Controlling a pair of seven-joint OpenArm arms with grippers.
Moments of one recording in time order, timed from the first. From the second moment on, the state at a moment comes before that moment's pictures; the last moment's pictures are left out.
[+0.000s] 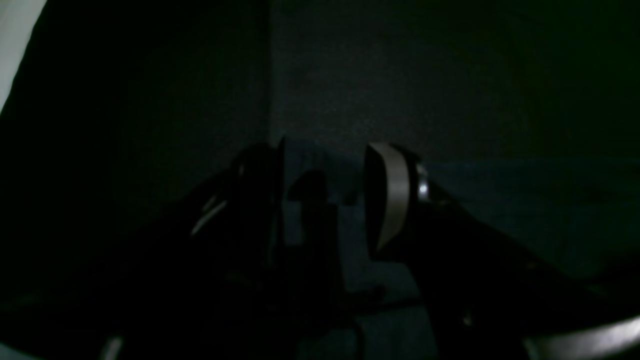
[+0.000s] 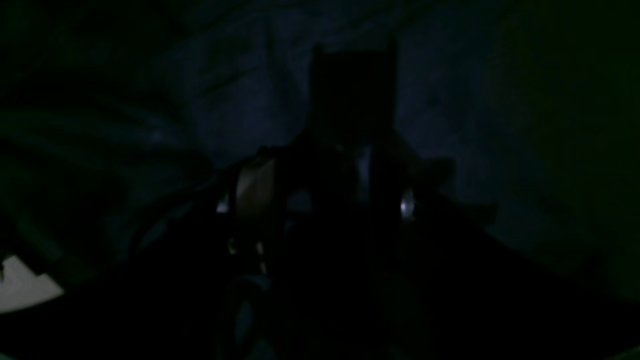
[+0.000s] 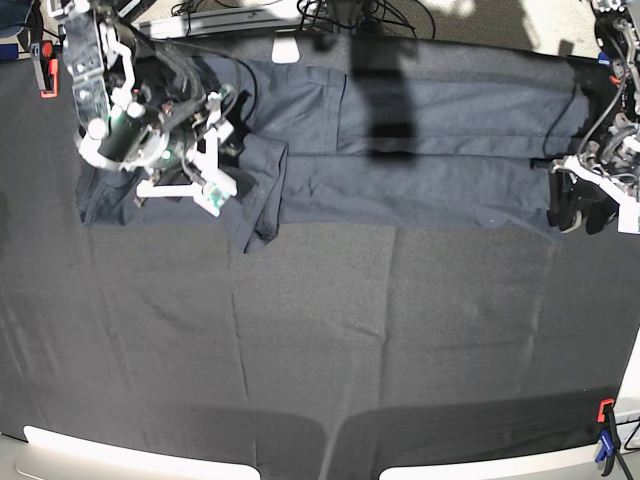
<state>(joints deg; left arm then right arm) 13.2 -14.5 -30.2 95.6 -25.6 -35.2 29.1 -9.7 23.3 -5.5 109.9 17.4 36.2 -65.2</state>
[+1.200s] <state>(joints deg) 13.2 -14.4 -30.2 95.6 -23.2 -34.7 29.1 -16.5 24.5 -5.6 127.2 23.4 37.6 -70.3</state>
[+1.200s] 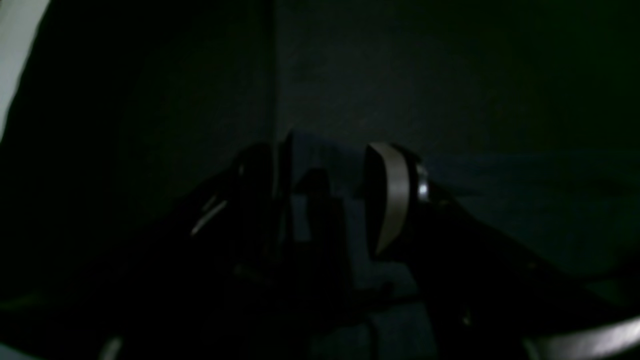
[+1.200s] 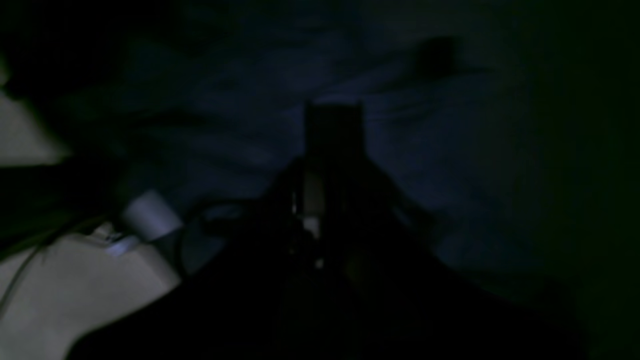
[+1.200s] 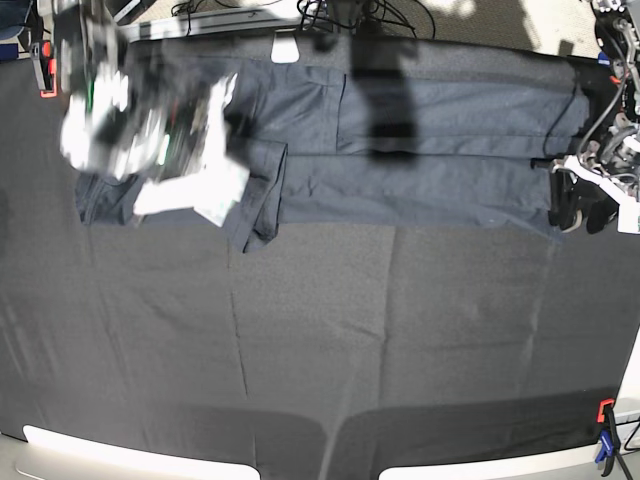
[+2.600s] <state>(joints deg) 13.2 -14.4 -30.2 95.6 -22.2 -33.6 28.9 -4.2 27.3 -5.7 103.9 32.6 37.5 -70.6</state>
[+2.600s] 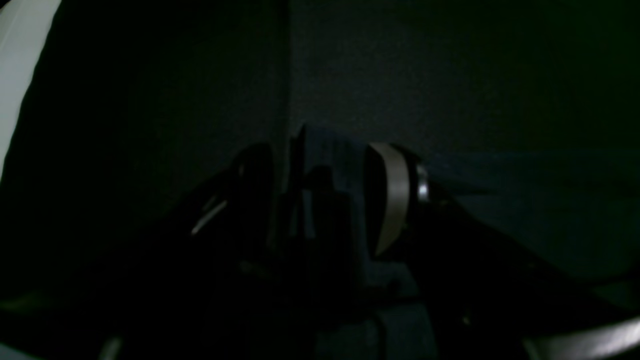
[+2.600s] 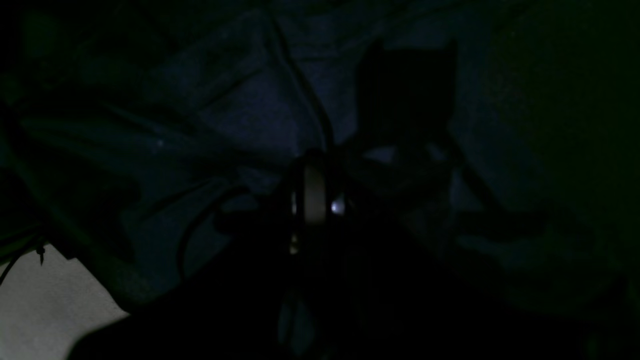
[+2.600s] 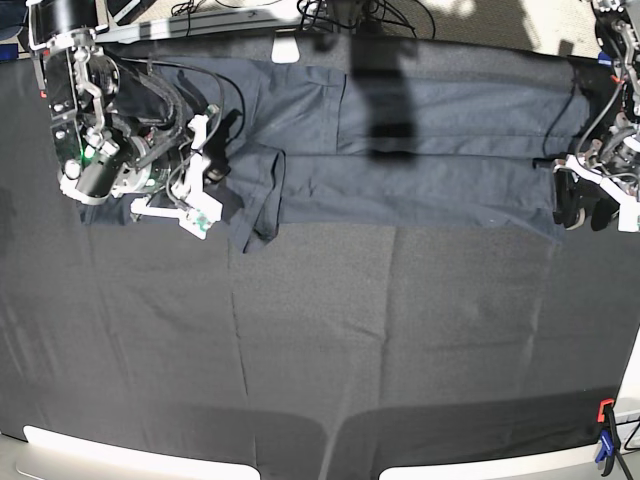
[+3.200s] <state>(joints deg) 13.2 -14.4 -30.2 95.6 -22.2 -33.6 28.8 -24.4 27.4 -5.5 129.9 24.1 37.6 -70.1</state>
